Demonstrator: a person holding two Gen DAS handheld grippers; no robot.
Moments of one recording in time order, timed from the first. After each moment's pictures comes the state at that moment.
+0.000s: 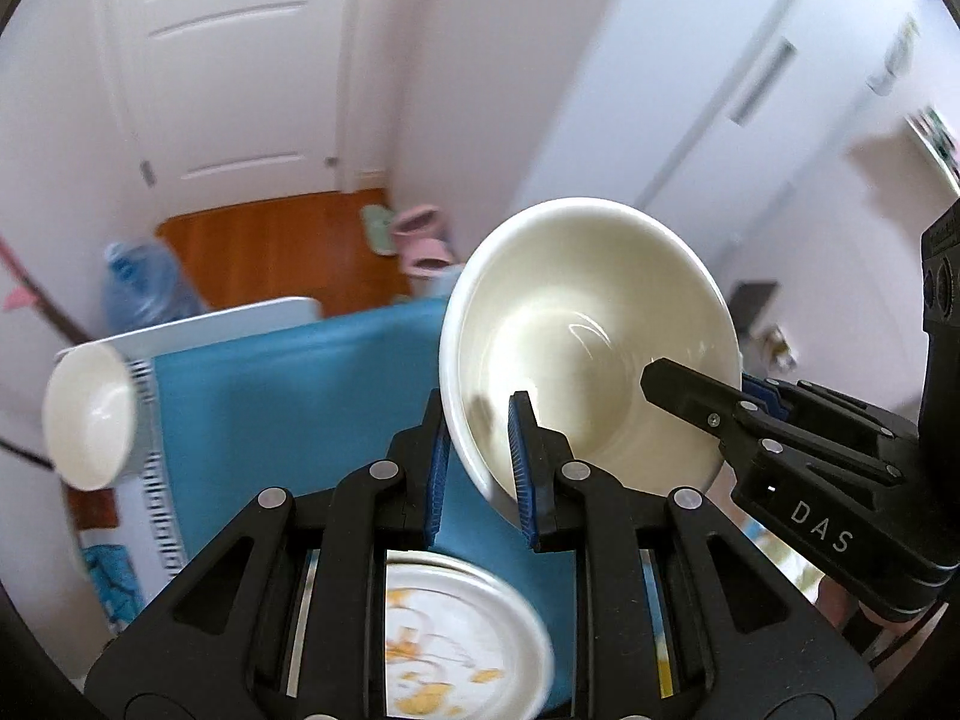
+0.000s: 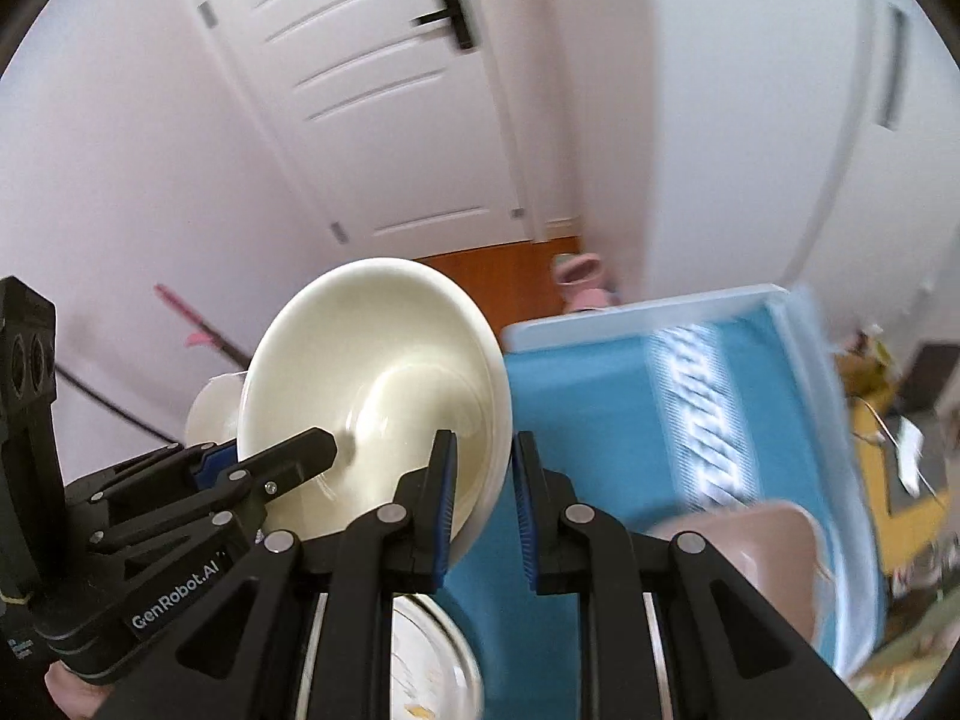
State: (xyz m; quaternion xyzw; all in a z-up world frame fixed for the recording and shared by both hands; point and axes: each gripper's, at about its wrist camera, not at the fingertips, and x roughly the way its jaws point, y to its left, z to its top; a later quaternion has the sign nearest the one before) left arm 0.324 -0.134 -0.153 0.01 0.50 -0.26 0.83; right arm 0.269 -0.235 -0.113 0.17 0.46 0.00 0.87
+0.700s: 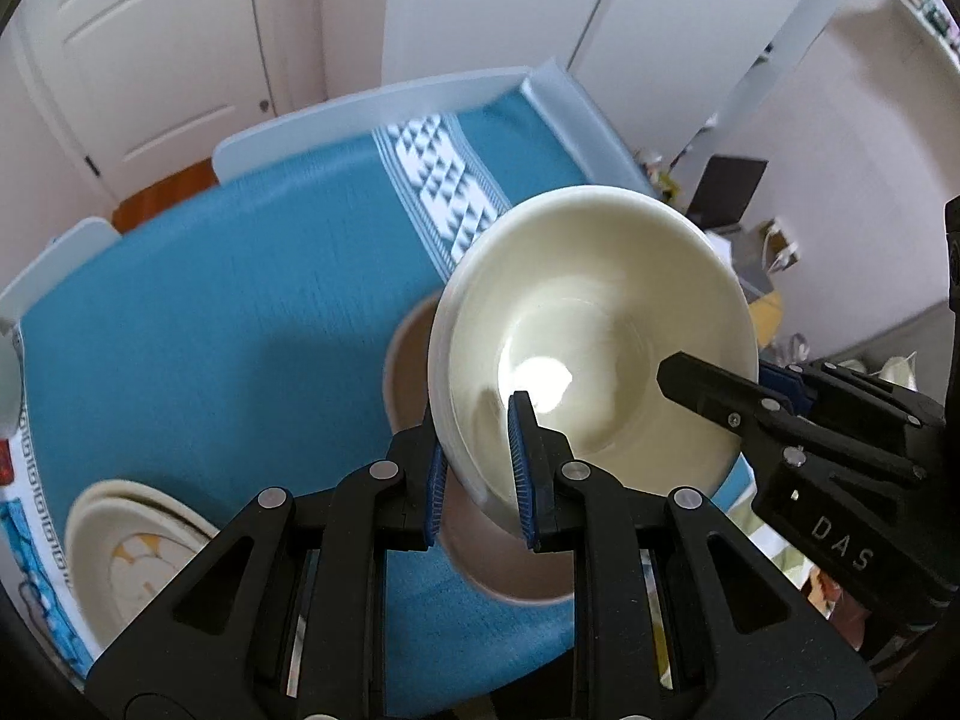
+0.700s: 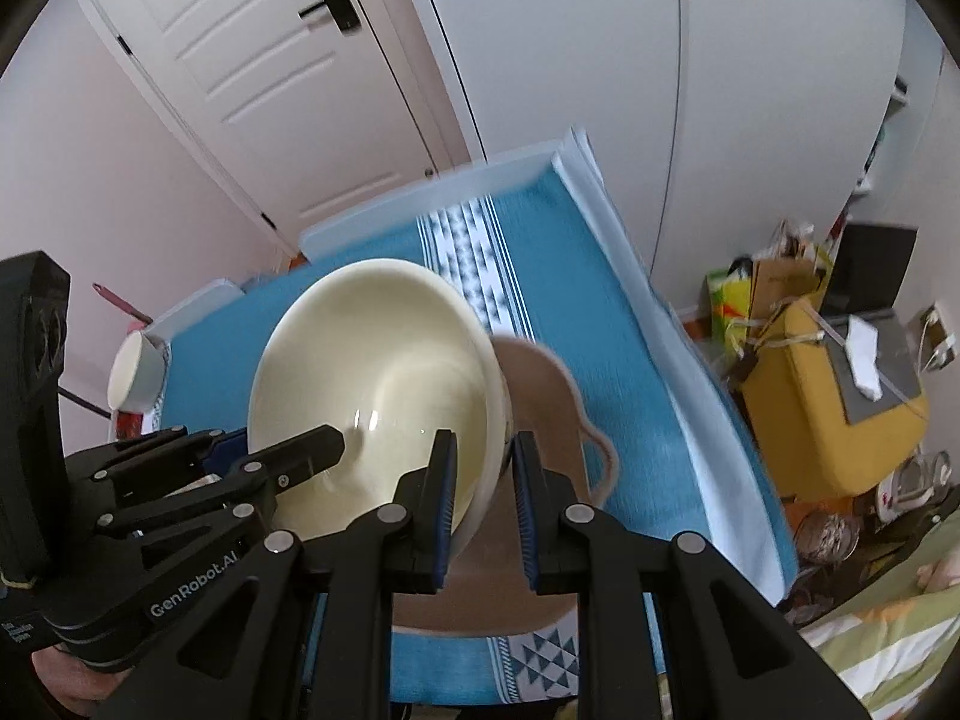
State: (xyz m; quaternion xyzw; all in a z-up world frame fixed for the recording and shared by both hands) left arm 0.244 -0.280 -0.241 0.09 0.56 -0.27 0.78; right arm 0.184 -0.358 -0.205 0.20 0.51 -0.02 0.84
